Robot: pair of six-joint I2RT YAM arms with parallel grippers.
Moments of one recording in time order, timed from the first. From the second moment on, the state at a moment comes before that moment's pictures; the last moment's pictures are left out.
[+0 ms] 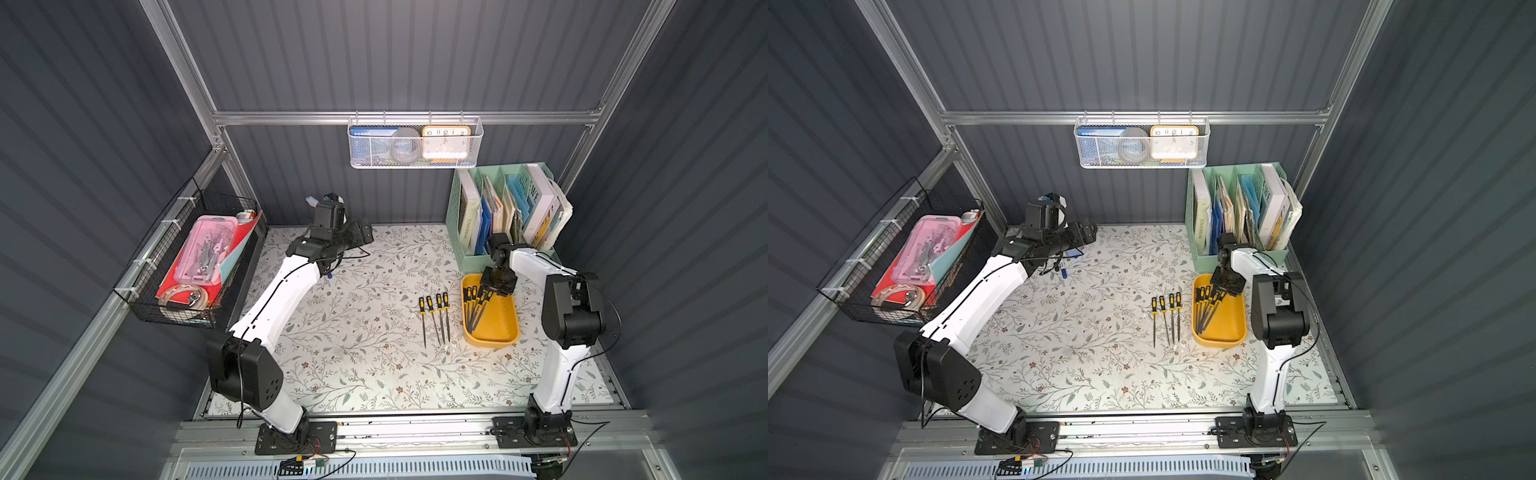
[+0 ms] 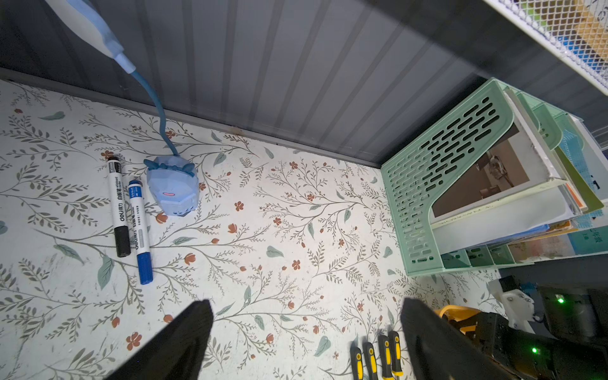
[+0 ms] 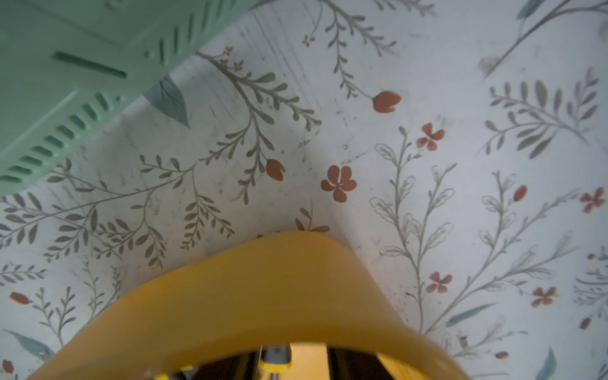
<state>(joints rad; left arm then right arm) -0.29 1.61 1.56 -0.51 -0.02 -0.47 0.07 2.01 1.46 -0.84 0.12 0.55</state>
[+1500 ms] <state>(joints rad) -0.29 1.56 1.53 -0.50 -0.04 -0.48 0.63 2.05 1.82 -0.95 0.04 0.57</state>
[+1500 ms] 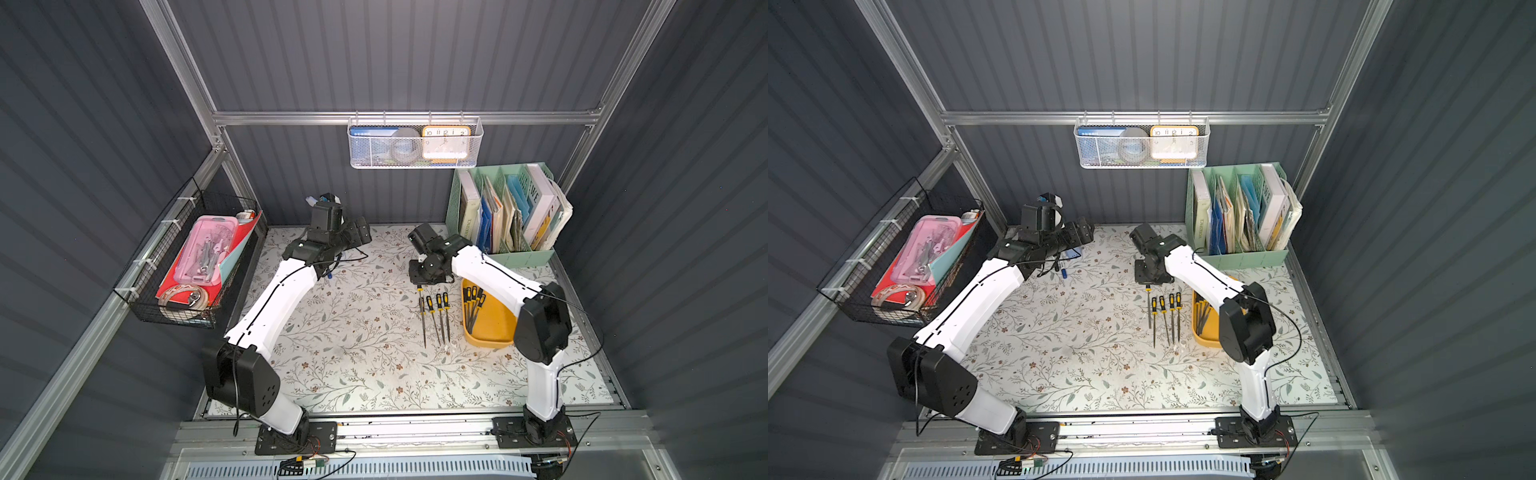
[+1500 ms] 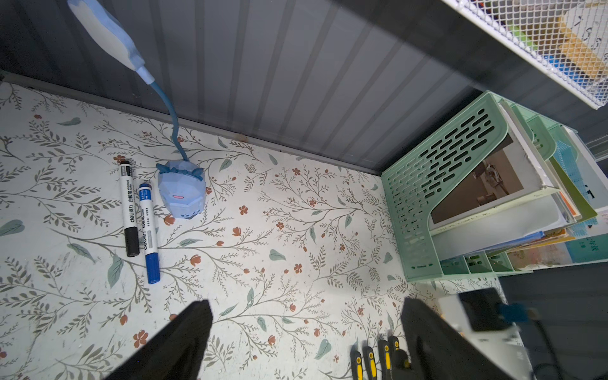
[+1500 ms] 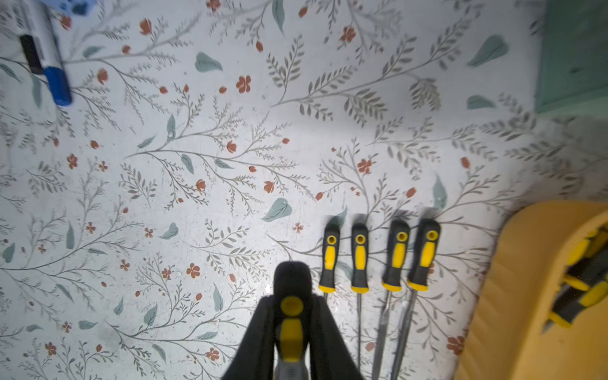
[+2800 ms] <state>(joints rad) -0.28 1.53 1.49 -0.50 -0.05 -0.48 0.65 2.30 1.86 -0.93 0.08 0.65</state>
